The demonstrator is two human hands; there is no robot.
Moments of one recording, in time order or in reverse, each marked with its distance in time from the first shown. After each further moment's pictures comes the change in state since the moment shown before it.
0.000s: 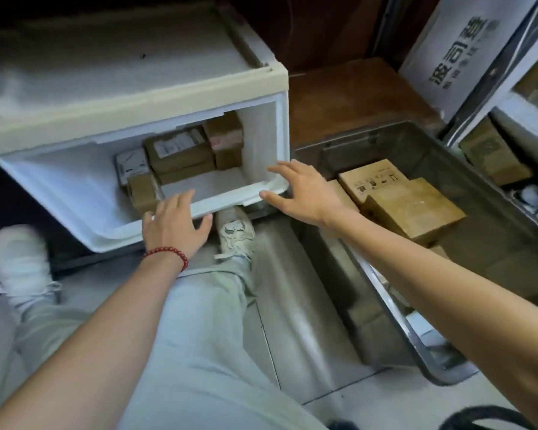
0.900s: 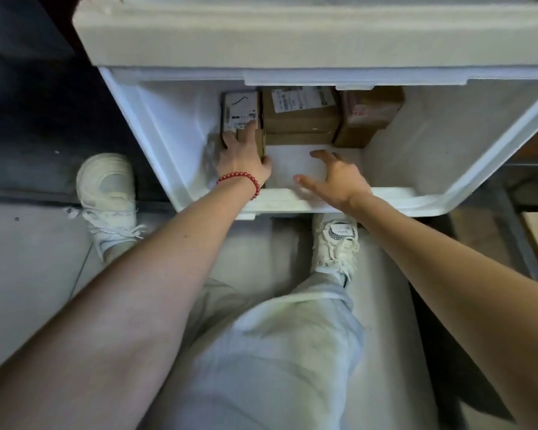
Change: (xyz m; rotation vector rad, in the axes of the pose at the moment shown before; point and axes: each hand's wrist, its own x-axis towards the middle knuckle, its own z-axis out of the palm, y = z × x) left_hand 0.136 -0.114 0.060 -0.170 -0.122 -0.428; right_hand 0.172 -0.084 0.156 0.102 -0.283 0.065
